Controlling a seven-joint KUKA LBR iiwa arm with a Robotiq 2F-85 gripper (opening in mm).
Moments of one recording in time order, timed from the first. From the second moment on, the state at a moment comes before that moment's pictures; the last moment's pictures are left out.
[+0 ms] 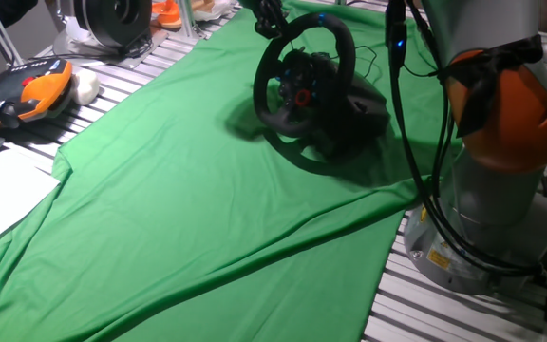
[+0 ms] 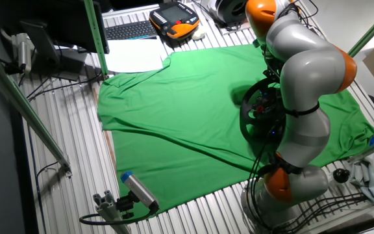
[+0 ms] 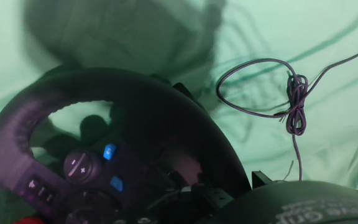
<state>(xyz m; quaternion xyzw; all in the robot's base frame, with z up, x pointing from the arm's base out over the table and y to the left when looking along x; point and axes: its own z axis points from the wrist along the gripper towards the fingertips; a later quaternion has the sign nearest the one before) 0.492 -0.246 0.212 0.14 -0.96 0.17 0.21</state>
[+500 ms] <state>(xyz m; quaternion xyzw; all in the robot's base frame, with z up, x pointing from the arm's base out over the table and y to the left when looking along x) 0.488 -0.248 0.213 0.13 -0.96 0.16 0.21</state>
